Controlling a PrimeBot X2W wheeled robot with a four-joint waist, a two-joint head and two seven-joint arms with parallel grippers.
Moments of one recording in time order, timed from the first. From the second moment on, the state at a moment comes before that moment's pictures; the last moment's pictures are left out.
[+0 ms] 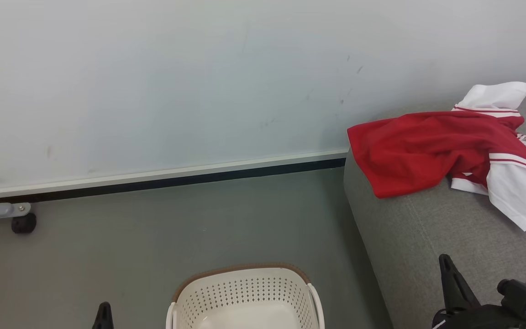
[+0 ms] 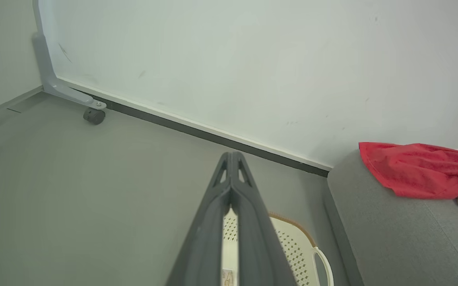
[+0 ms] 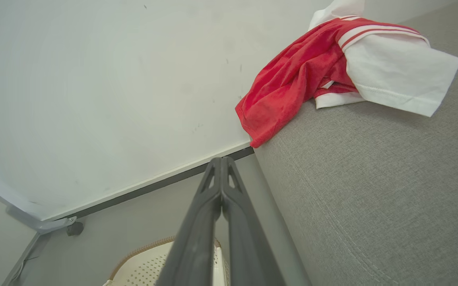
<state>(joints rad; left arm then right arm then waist) 0.17 0.09 -0.04 0.15 -0.54 0.08 -0.18 -0.03 -0.25 0.29 0.21 0.66 -0.08 -0.17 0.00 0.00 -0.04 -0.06</state>
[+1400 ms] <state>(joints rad) 0.04 0.06 0.03 0.22 -1.10 -0.03 -0.02 -0.05 -0.14 0.06 0.26 1.16 0.02 -0.02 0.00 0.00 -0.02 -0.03</state>
